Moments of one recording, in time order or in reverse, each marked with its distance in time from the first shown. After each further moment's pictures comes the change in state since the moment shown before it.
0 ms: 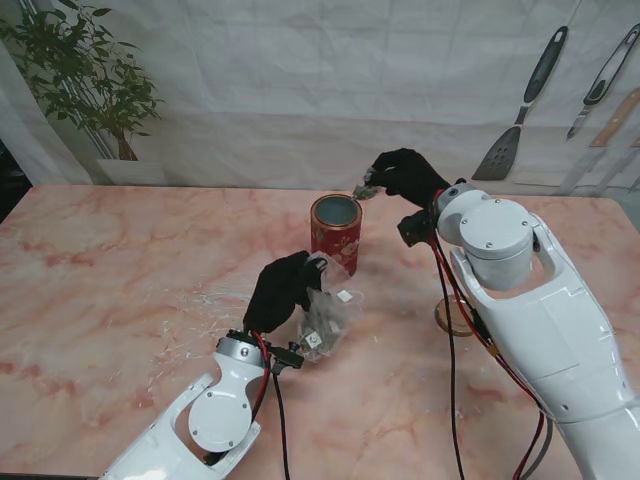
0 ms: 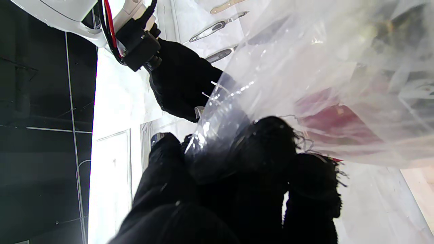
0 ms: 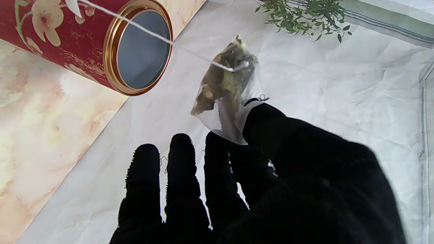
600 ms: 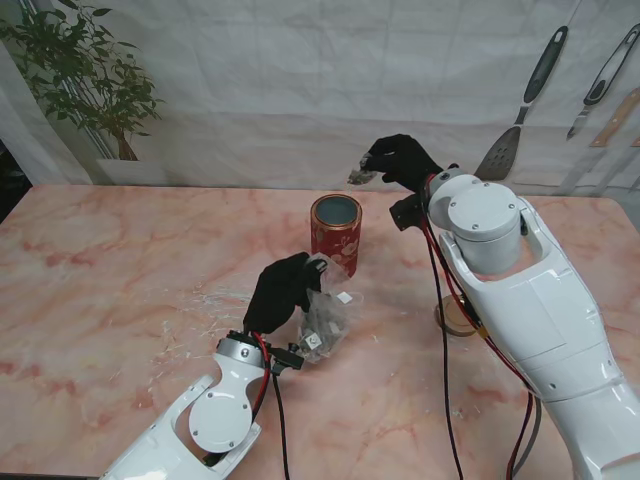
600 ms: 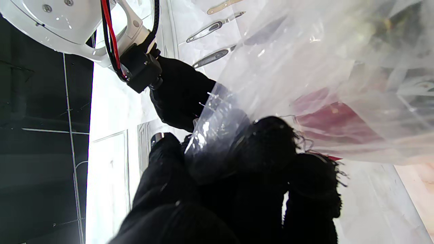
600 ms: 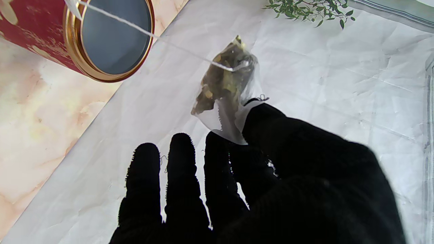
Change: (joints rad) left arm 0.001 0.000 0.000 0.004 0.004 0.008 0.003; right arm 0.080 -0.025 -0.042 0.059 0.015 0.024 -0.055; left_hand 0.000 0.000 0.000 0.000 0.000 0.000 0.000 0.000 0.000 0.000 0.000 0.000 0.000 0.000 0.000 0.000 0.000 0.000 0.000 0.000; right_hand 0.000 0.000 0.000 0.000 0.000 0.000 -0.001 -0.009 0.003 0.000 0.000 0.022 0.003 0.000 0.003 0.002 0.011 -0.001 0.000 0.005
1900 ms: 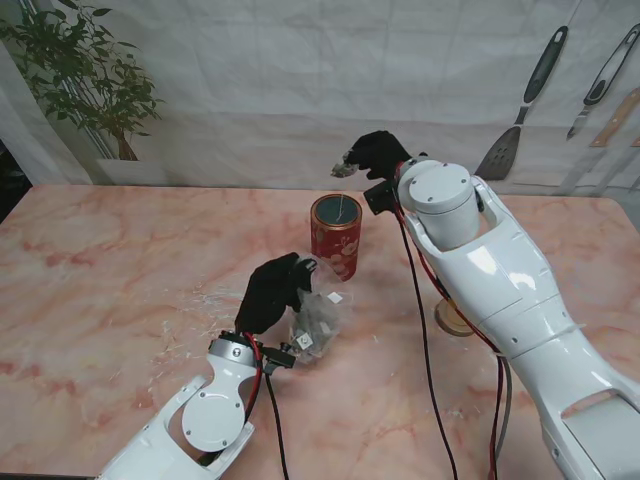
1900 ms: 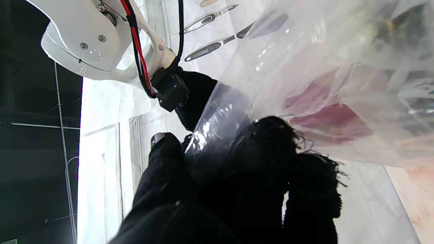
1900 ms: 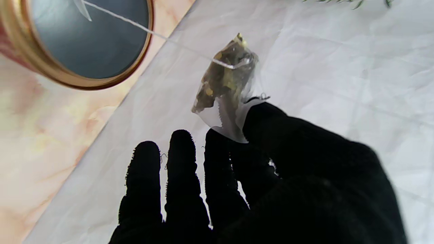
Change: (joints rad) left arm 0.016 0.003 -0.032 0.005 -0.019 -0.001 -0.010; right arm 0.188 -0.080 -0.144 0.264 0.062 0.024 -0.107; left_hand 0.000 0.000 0.000 0.000 0.000 0.000 0.000 0.000 0.000 0.000 0.000 0.000 0.000 0.000 0.000 0.000 0.000 0.000 0.000 0.000; right_hand -0.010 -0.013 -0.002 0.000 0.022 -0.022 -0.006 -0.063 0.045 -0.003 0.023 0.024 0.031 0.000 0.036 0.022 0.020 -0.001 0.002 0.007
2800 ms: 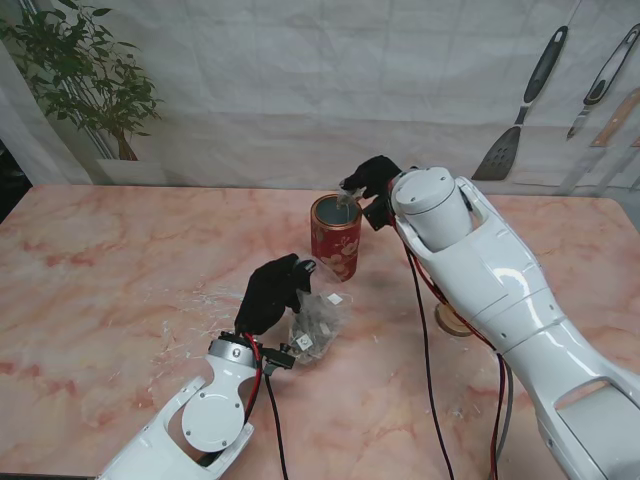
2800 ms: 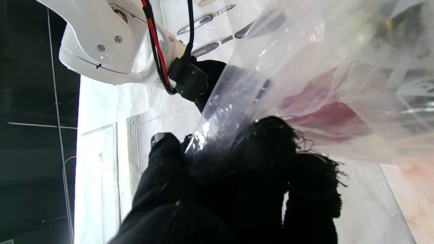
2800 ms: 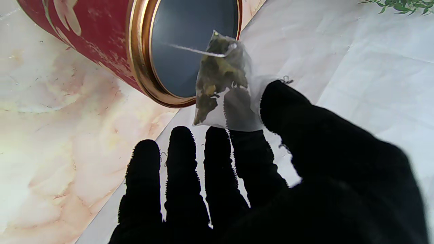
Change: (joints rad) left arm 0.001 0.000 0.000 0.006 -0.005 0.001 0.001; right arm 0.040 -0.008 -0.063 0.079 -0.073 0.148 0.055; left_hand 0.000 0.000 0.000 0.000 0.000 0.000 0.000 0.000 0.000 0.000 0.000 0.000 0.000 0.000 0.000 0.000 0.000 0.000 0.000 0.000; right_hand -0.092 -0.093 -0.031 0.000 0.029 -0.051 0.083 -0.090 0.026 -0.002 0.025 0.000 0.029 0.000 0.047 0.013 0.011 0.004 0.029 0.000
